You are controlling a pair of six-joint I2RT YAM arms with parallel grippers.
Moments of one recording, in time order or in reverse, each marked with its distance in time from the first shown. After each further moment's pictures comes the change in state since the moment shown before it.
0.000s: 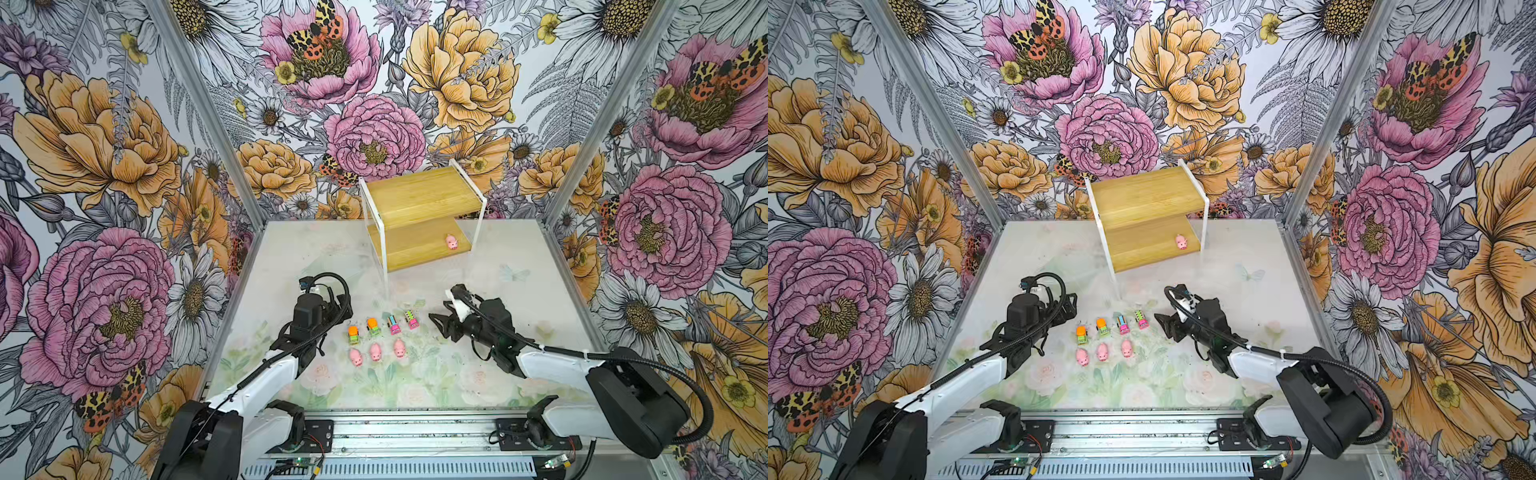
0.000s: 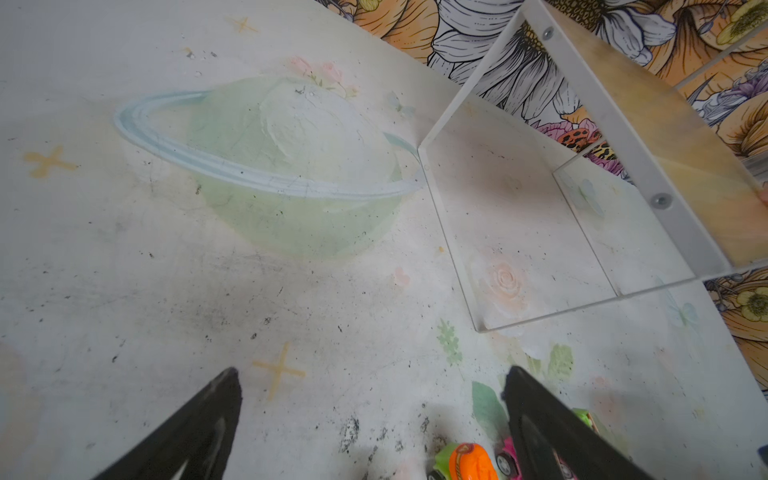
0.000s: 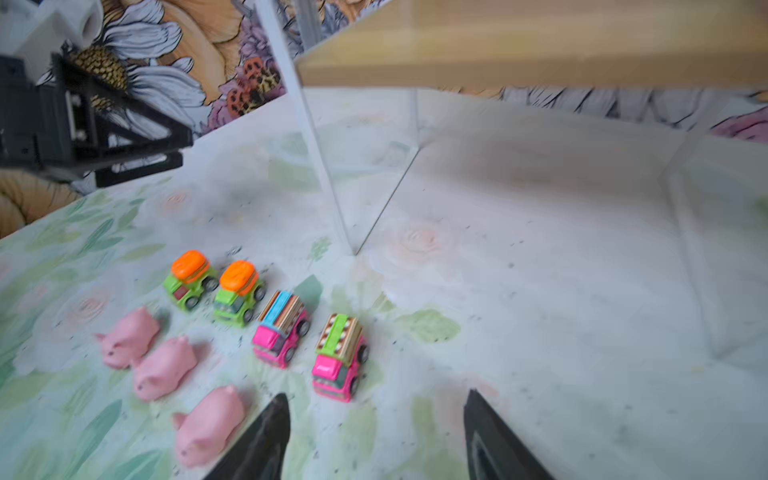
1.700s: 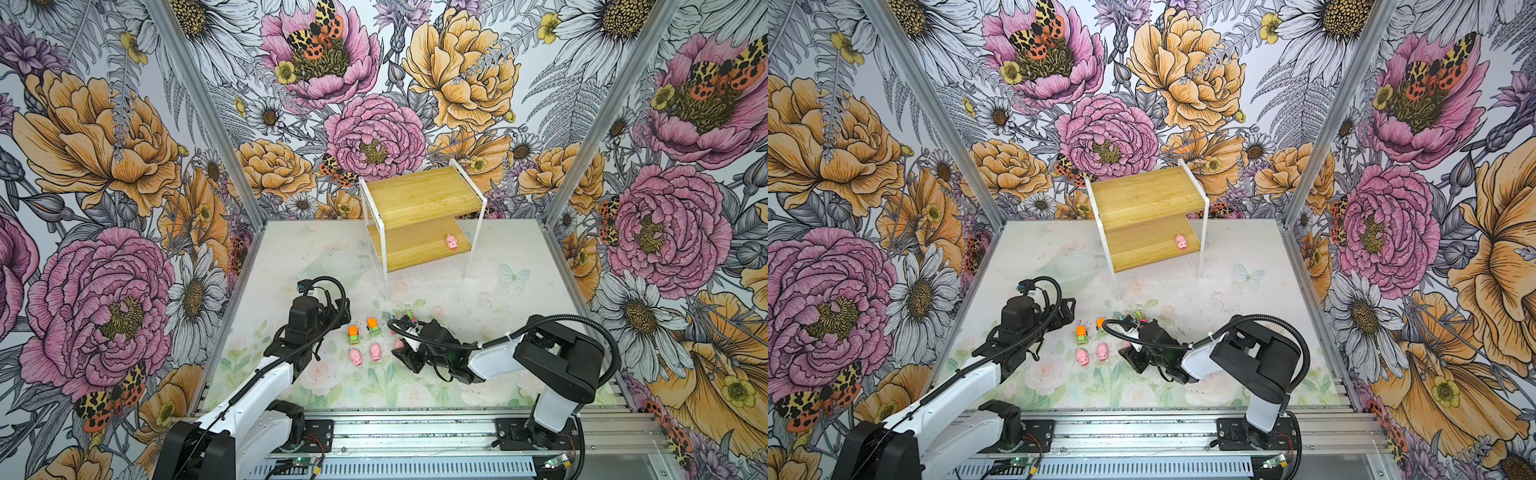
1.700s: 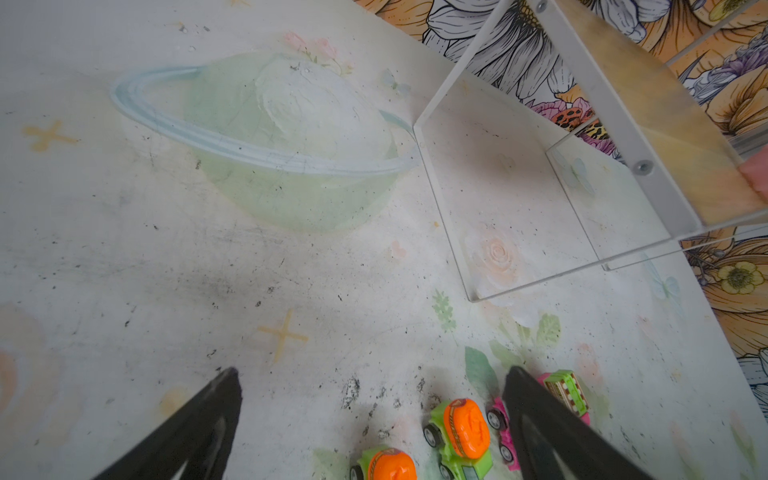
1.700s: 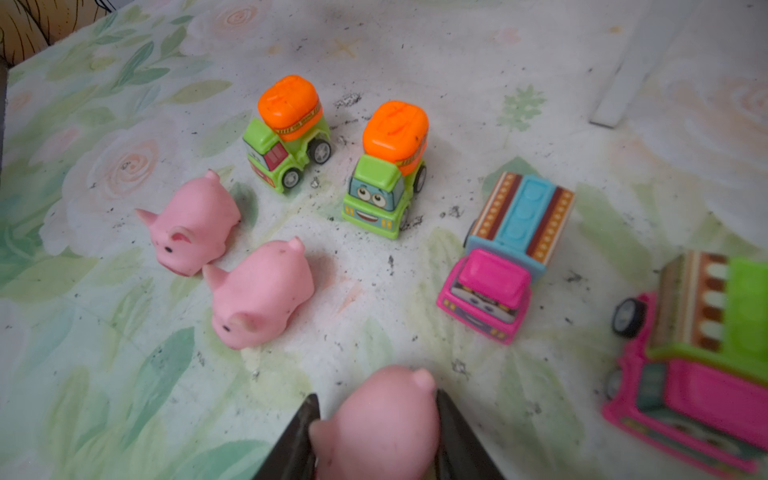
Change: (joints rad) left arm 0.020 -0.095 -0.003 -0.122 0.052 0.011; right arm 0.338 0.375 0.231 -0.057 0.125 0.067
